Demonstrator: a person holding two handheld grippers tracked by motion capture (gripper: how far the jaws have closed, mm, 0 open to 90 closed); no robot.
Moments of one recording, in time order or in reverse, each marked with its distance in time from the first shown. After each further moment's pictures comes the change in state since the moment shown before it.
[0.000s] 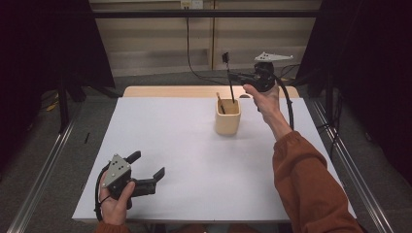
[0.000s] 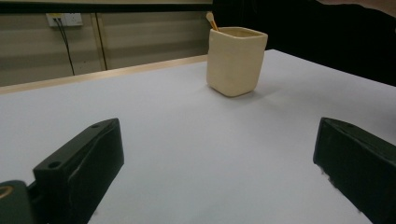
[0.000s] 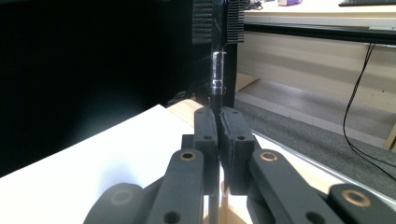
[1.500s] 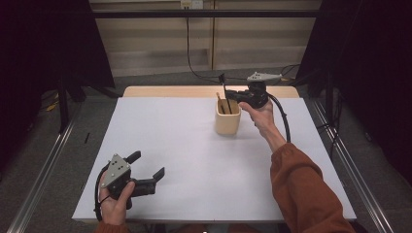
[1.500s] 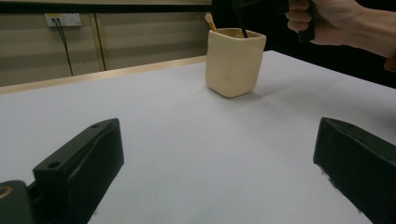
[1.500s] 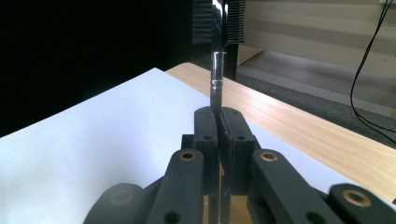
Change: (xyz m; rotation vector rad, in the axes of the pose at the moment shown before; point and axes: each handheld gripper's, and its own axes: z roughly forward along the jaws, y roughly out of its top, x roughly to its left) left arm 0.000 0.001 -0.001 -0.001 -0.008 -0.003; right arm -0.004 -0.058 0.018 0.092 0.002 0.023
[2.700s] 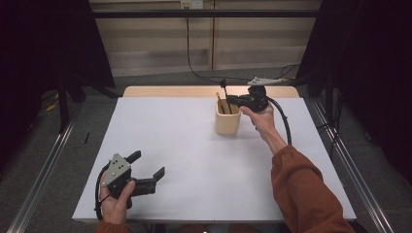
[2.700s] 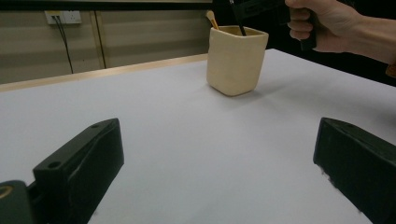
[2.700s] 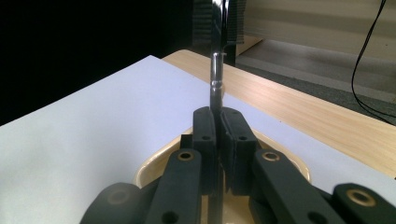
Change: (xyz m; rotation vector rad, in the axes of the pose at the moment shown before) left arm 0.002 -0.001 0.002 0.007 0.004 -0.005; right arm -0.008 -0.016 0.003 0.030 -0.005 0.027
